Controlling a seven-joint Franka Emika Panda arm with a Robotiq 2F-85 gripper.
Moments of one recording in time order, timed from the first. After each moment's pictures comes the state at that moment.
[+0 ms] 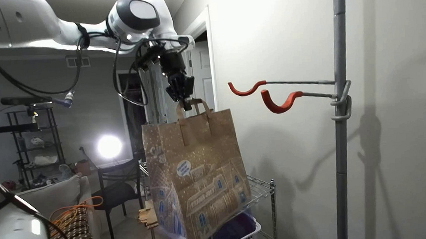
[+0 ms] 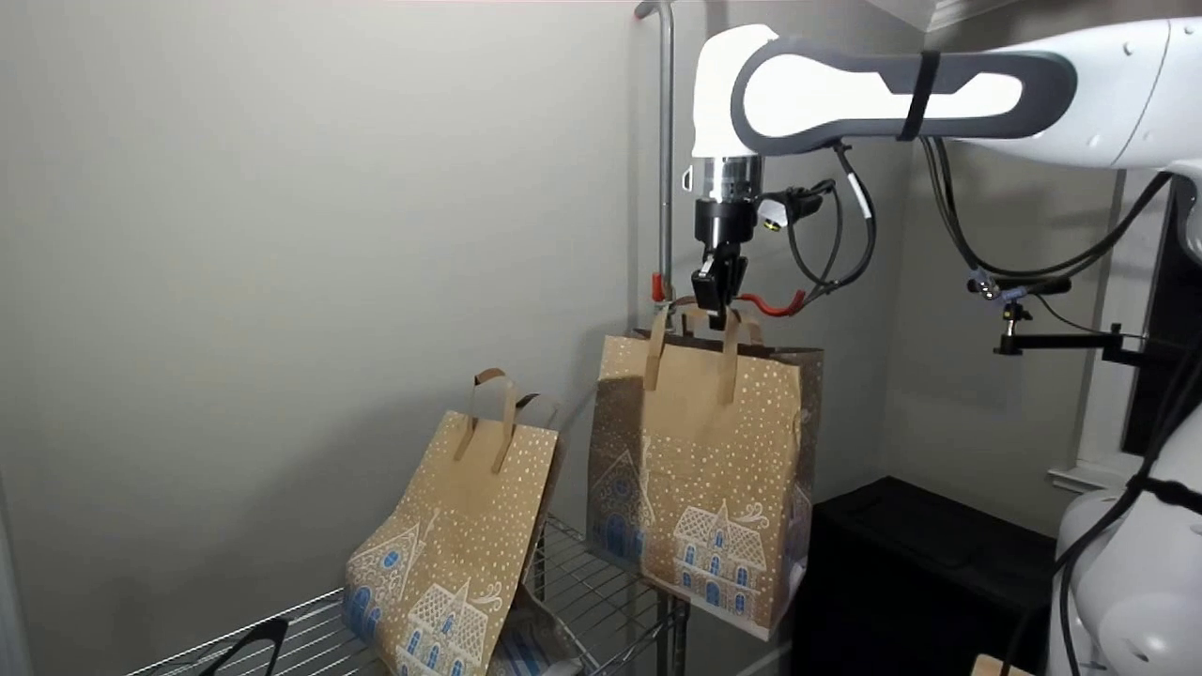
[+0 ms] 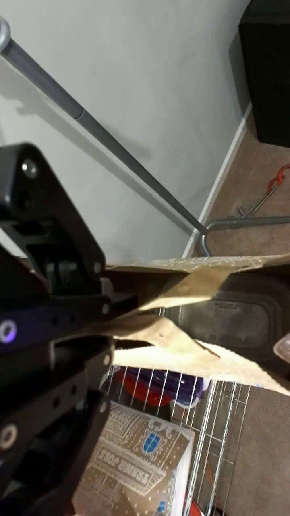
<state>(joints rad) 0.14 -0.40 0.06 -1.84 -0.19 1.54 0.04</state>
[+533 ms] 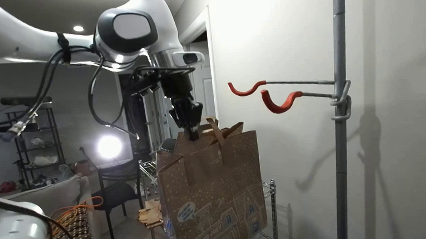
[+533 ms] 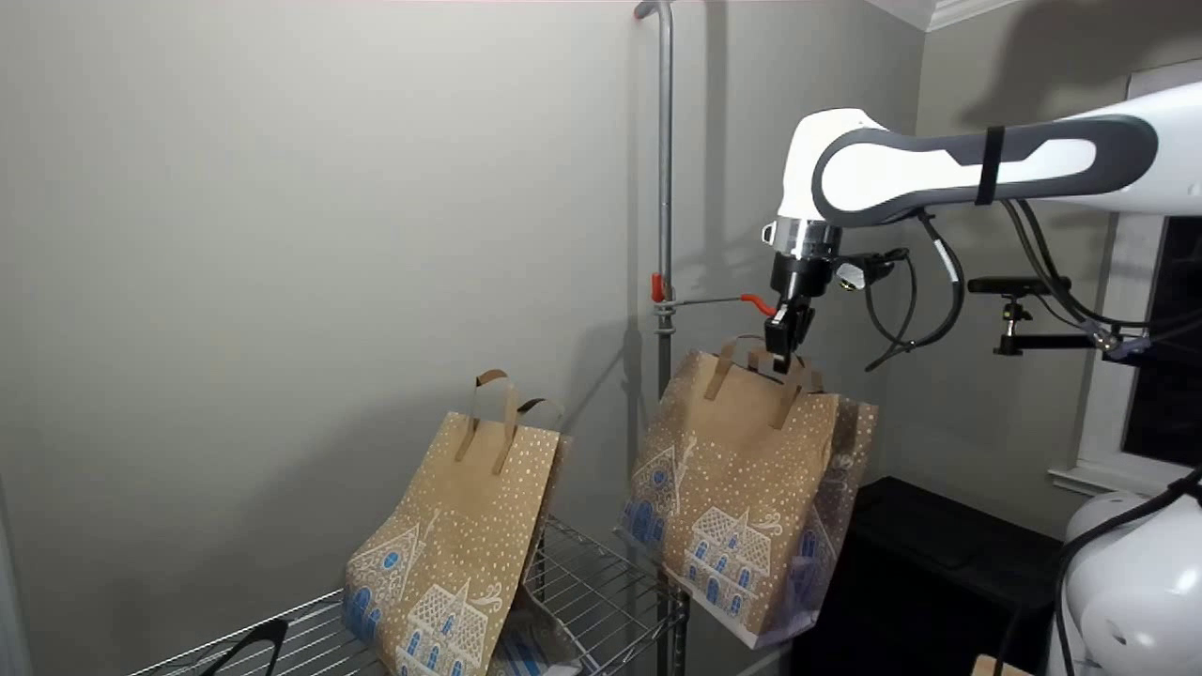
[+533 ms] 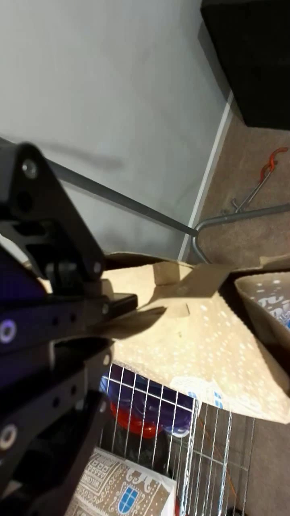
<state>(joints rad) 0.05 -0.67 -0.10 -2.23 -0.16 1.74 -0.08</state>
